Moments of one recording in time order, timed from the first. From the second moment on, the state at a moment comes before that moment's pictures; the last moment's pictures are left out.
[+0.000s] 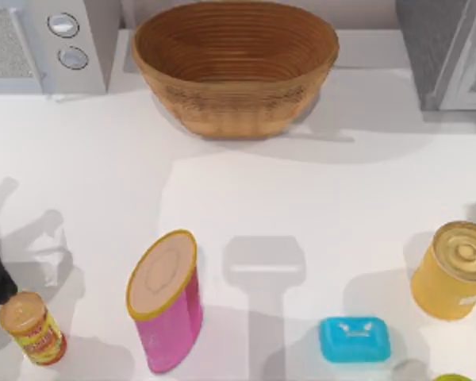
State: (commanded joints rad) left arm 0.00 0.00 0.00 0.00 0.00 0.00; right arm 0.07 0.16 0.14 0.05 0.07 0.00
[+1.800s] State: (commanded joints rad) left arm 0.00 0.00 0.00 0.00 0.00 0.00; right arm 0.72 2.24 1.68 0.53 0.75 0.02
